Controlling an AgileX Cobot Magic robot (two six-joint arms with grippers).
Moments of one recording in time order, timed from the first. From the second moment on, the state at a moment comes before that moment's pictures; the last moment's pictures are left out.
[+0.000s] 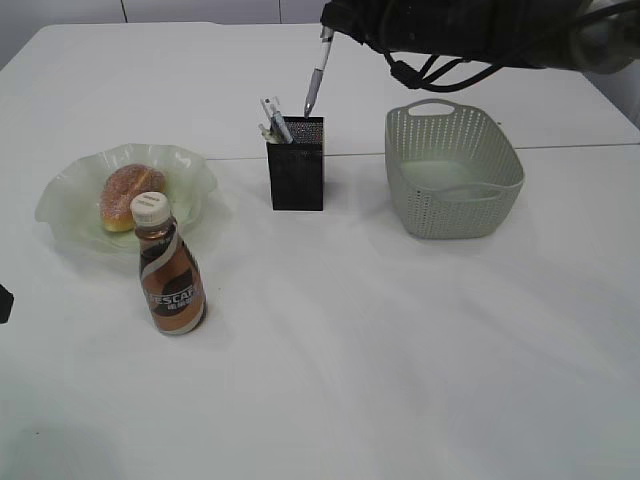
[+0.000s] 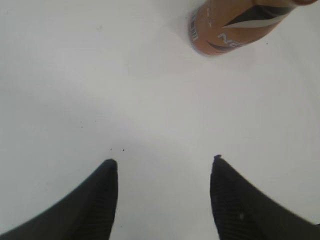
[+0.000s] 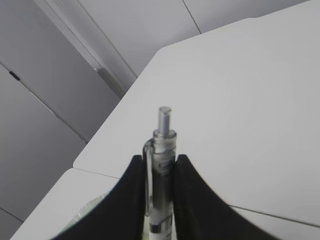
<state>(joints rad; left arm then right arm) -0.08 1.23 -0.78 -0.30 0.83 0.01 0.19 2.23 -1.89 1.74 0.50 -1.31</state>
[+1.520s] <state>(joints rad) -0.08 1.23 -0.78 -0.28 0.89 0.01 0.19 2.36 -2.01 1.49 0.59 -1.23</state>
